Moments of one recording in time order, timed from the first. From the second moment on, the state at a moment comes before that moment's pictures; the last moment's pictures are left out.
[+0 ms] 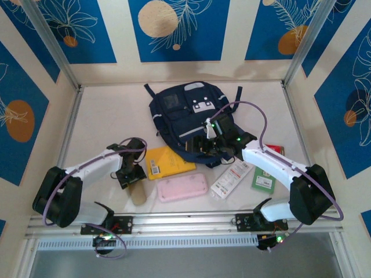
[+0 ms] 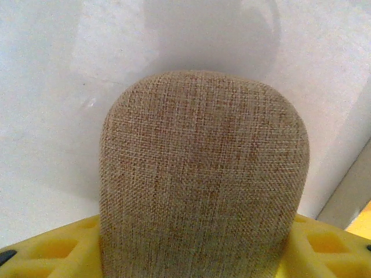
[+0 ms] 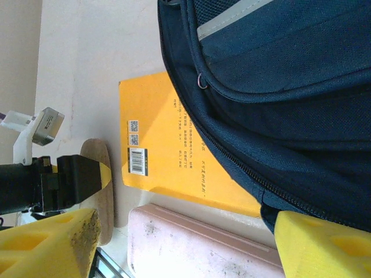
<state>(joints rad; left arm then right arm) -0.48 1.37 0.72 -0.91 0.02 -0.96 0.60 1.35 0.92 -0.43 -0.38 0.64</state>
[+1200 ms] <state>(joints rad) -0.55 0.99 0.91 -0.88 0.11 -1.33 1.00 1.51 0.71 0.50 -0.45 0.67</state>
